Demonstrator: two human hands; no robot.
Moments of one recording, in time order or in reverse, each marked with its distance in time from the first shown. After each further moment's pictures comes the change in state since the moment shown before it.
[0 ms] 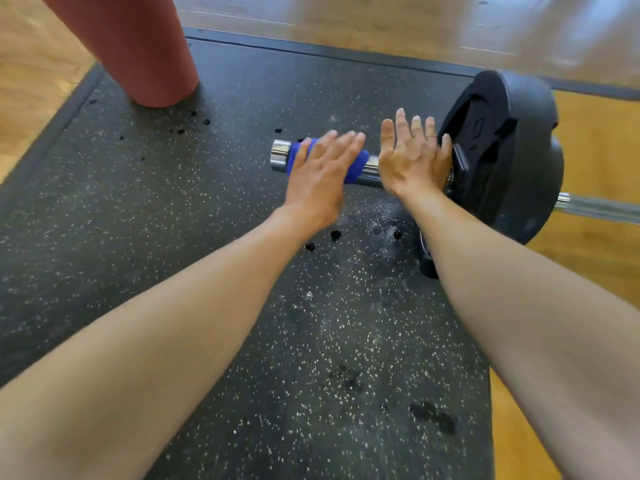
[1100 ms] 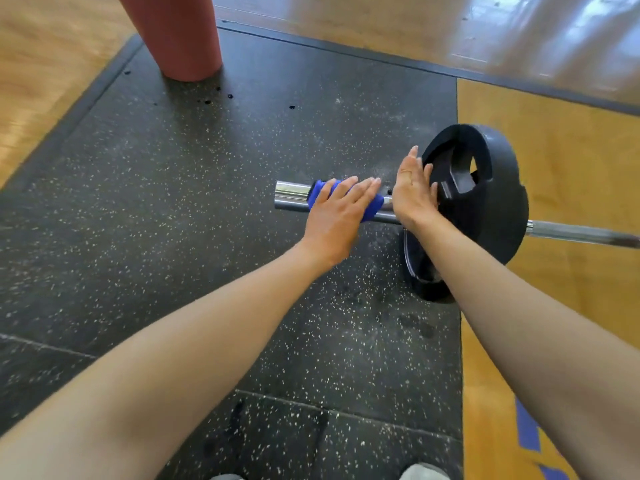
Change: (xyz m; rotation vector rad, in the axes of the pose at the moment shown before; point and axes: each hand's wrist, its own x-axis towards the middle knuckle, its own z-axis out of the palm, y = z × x) left_hand -0.178 0.057 -0.021 -0.008 -0.003 0.113; right_hand -0.196 0.009 -0.050 0.407 -0.195 0.075
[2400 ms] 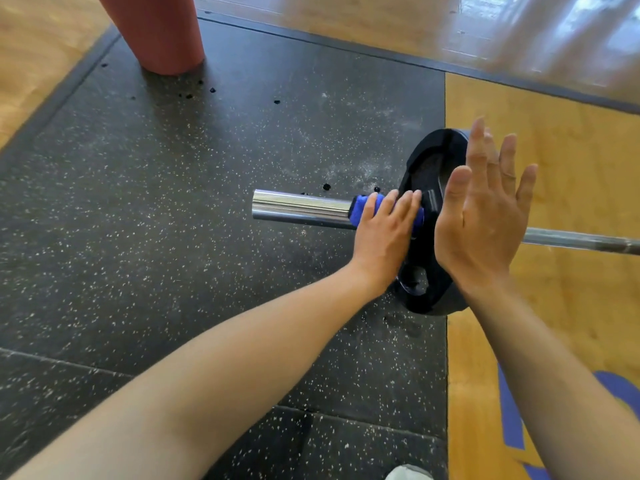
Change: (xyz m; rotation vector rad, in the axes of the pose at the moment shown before) left_hand 0.017 0.104 0.024 0.123 -0.094 0.045; right_hand -0.076 0.036 -0.067 -0.338 0.598 -0.310
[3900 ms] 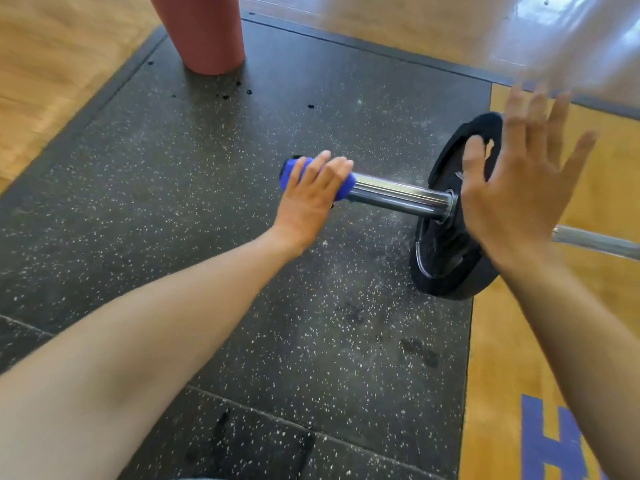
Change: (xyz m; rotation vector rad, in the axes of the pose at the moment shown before) left_hand 0.003 -0.172 0.011 0.159 0.239 -0.110; right_hand 0.076 -0.004 0.022 -0.100 -0.017 -0.087
